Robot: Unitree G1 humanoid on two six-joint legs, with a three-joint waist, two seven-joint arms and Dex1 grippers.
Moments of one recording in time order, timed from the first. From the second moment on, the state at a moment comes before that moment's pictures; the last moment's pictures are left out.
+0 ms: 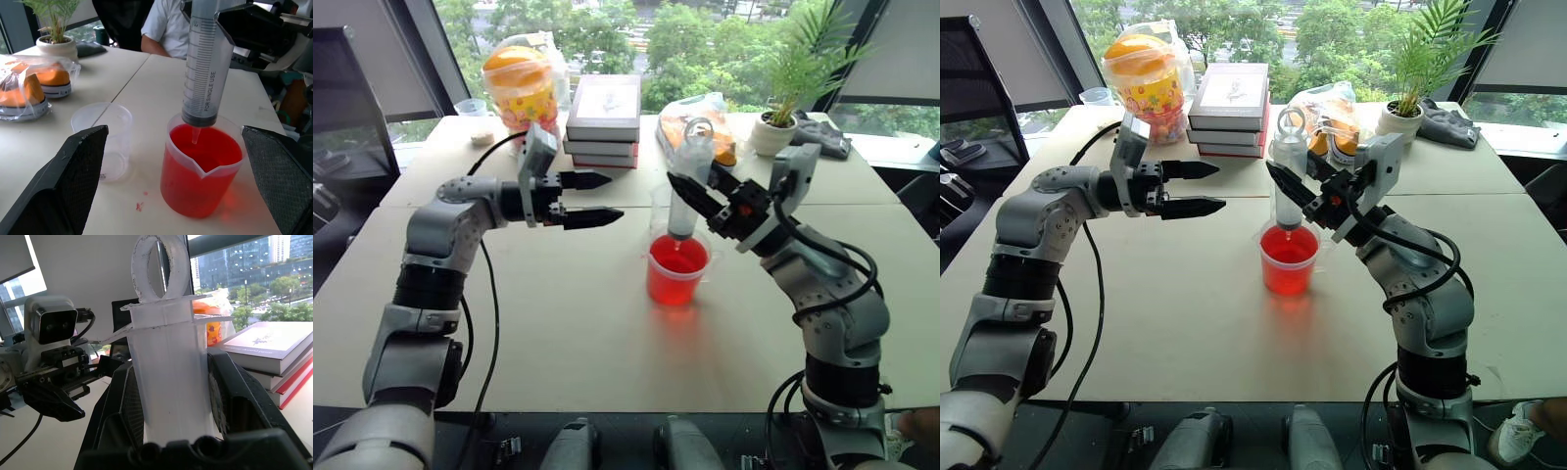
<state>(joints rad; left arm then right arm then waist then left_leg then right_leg) -0.93 0.57 -0.03 0.24 -0.54 0.56 -1.22 -0.49 -0.30 -0.09 -0.42 0.49 0.53 0.53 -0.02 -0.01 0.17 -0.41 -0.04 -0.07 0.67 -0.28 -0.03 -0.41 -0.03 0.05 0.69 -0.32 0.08</state>
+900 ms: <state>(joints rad) -1.11 0.34 -0.05 0.34 -0.54 0.58 -1.26 -0.39 -0.33 -0.03 -0.41 0.45 0.44 0.50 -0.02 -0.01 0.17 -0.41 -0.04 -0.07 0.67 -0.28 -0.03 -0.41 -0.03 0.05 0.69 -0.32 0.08</state>
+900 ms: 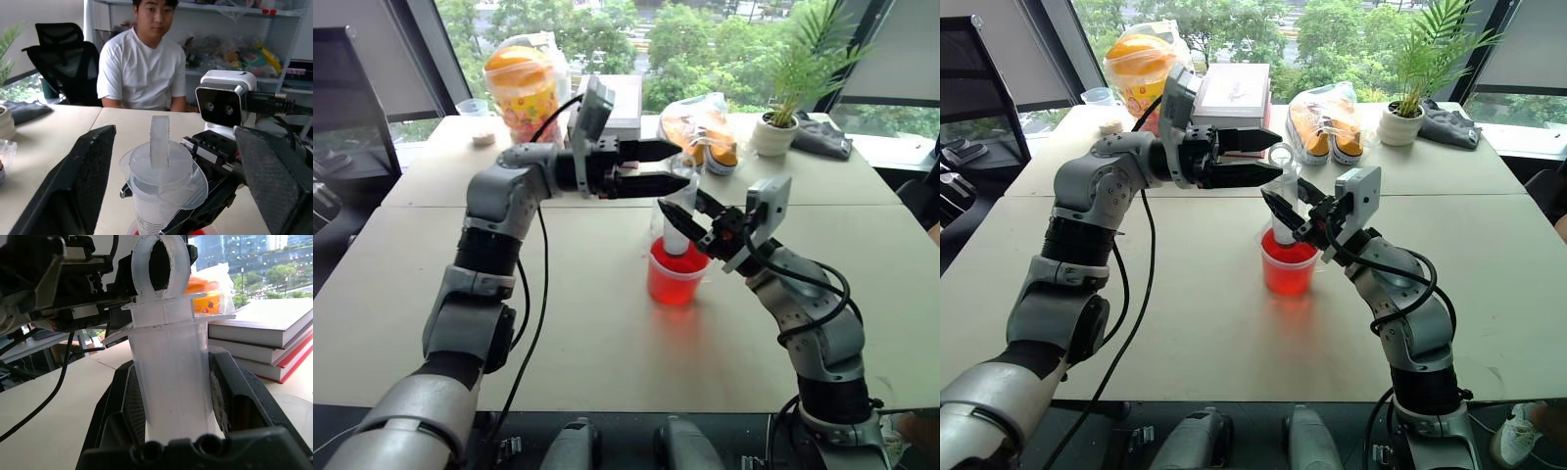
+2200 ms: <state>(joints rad) -1.18 0.28 -0.04 0.40 -0.53 0.60 -1.22 -0.35 -0.34 -0.06 -0.46 0.49 0.44 0.48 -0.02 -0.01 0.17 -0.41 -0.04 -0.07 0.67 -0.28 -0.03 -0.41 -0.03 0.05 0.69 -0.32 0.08</state>
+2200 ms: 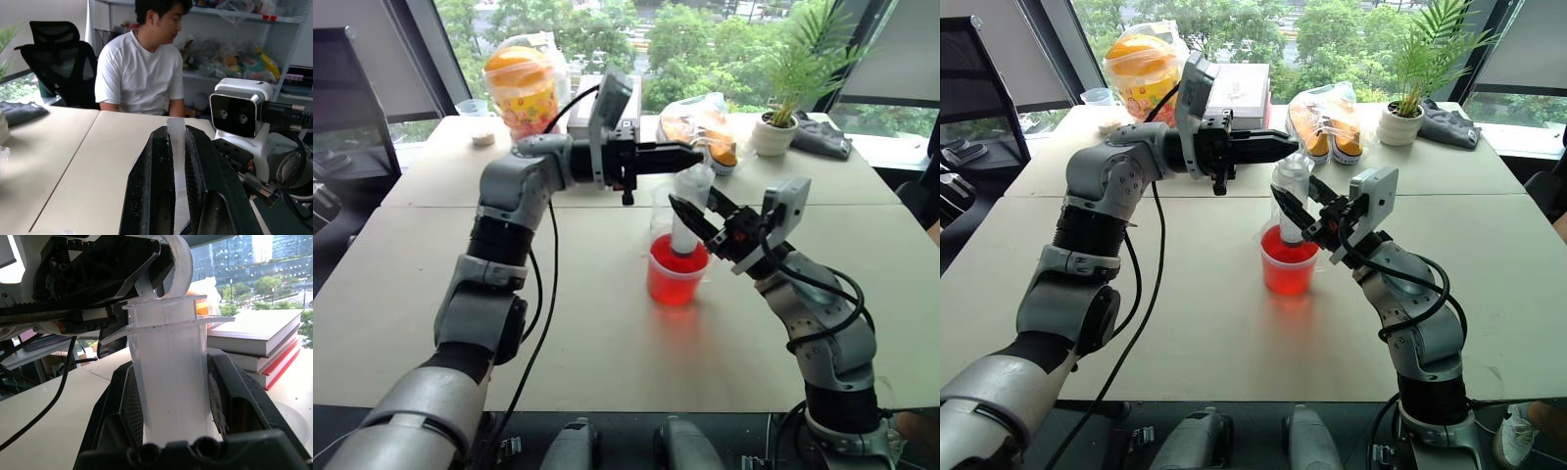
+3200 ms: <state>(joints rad) -1.20 0.28 -0.04 0.43 -0.53 0.60 -1.22 -0.34 -0.33 -0.06 -0.46 0.50 0.44 0.46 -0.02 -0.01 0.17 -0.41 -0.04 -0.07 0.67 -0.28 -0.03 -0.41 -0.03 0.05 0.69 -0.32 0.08</state>
